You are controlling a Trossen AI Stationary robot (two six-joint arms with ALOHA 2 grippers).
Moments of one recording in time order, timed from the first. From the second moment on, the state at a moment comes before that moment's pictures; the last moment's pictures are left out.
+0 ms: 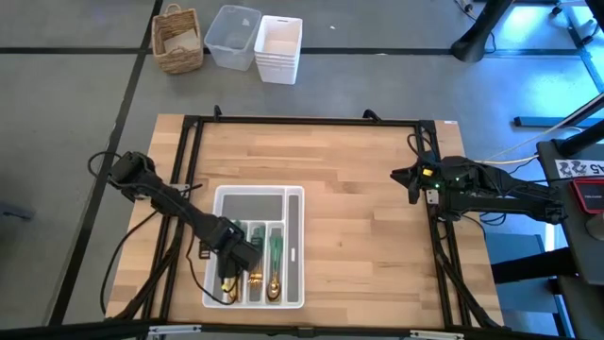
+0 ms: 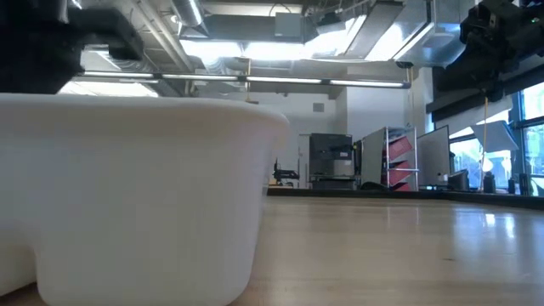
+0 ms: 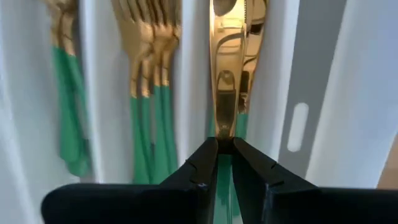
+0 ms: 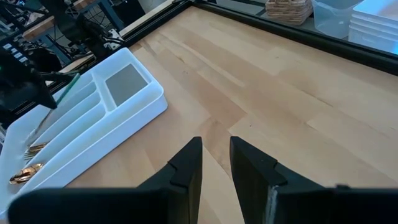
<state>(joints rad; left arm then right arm) -0.54 1.62 1.12 -0.99 -0.03 0.98 -0.14 0.34 0.52 -0.65 0.17 0.51</state>
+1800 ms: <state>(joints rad) -0.16 0.65 0.17 0.65 -0.09 0.17 -0.14 0.34 0.52 -0.65 0.17 0.51</state>
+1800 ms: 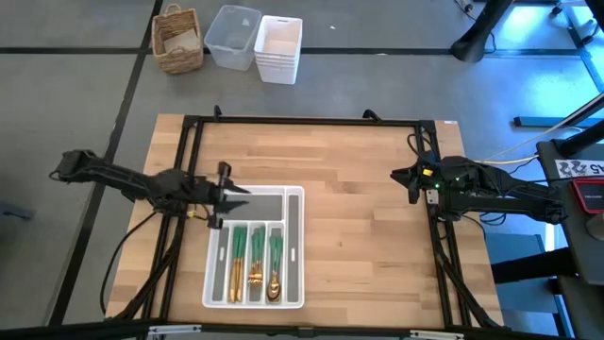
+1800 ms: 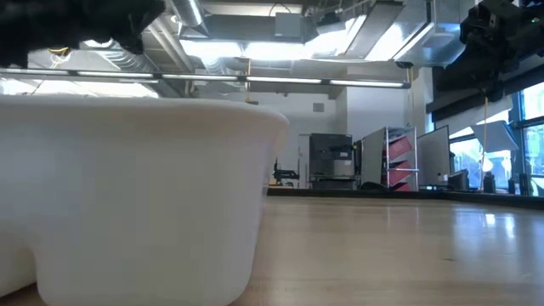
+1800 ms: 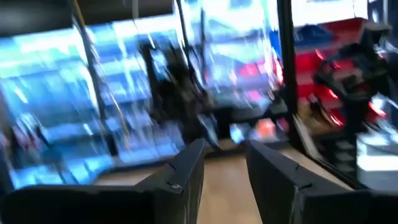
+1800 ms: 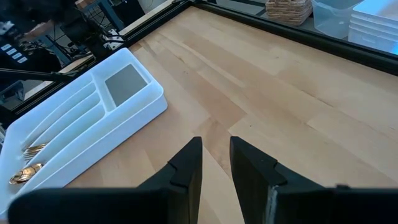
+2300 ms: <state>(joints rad) 0.04 0.45 0.01 0.67 -0.17 0.16 -0.14 0.34 0.52 -0.66 0.17 0.51</state>
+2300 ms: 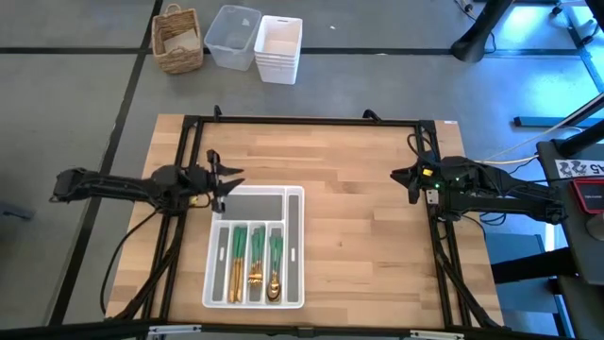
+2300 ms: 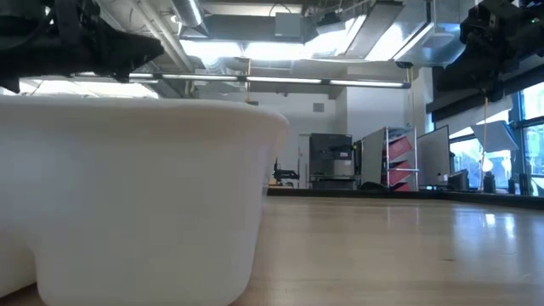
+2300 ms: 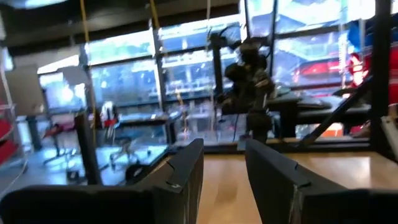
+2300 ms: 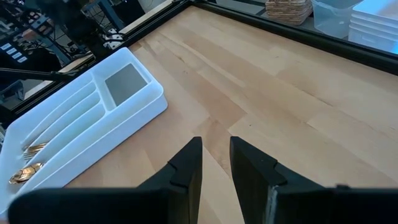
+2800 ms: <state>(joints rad) 0.10 0.20 0.01 0.27 -0.17 -0.01 -0.14 0.23 0.46 -0.74 0.17 0.51</state>
